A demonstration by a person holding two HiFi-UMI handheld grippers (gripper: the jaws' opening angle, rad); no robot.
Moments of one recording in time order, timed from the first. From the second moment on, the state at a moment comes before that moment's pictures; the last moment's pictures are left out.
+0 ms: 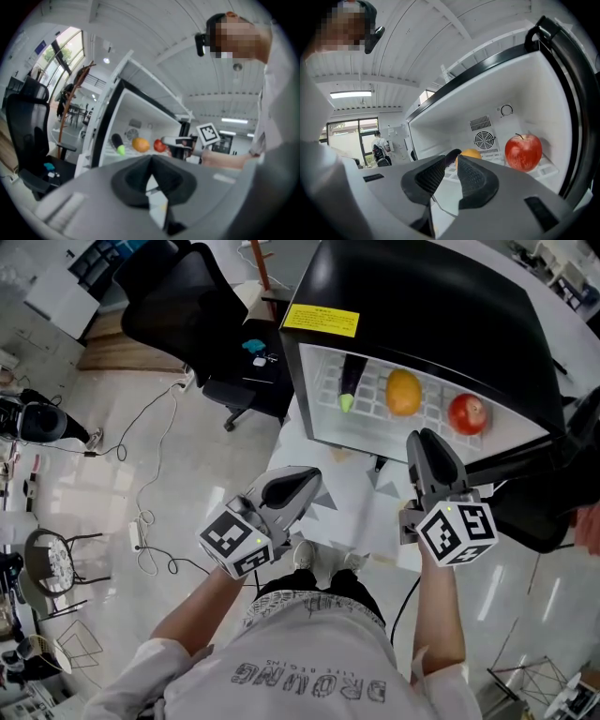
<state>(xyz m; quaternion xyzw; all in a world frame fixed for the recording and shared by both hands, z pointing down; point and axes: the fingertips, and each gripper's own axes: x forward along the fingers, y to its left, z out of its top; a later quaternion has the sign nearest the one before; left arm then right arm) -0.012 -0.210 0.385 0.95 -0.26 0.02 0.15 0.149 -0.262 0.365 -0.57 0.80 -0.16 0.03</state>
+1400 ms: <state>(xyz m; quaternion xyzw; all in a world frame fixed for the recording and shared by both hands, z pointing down) -0.027 -0.237 0.395 0.95 -0.27 0.01 0.17 0.144 -0.343 0.398 -0.62 0.76 -0.12 -0.13</state>
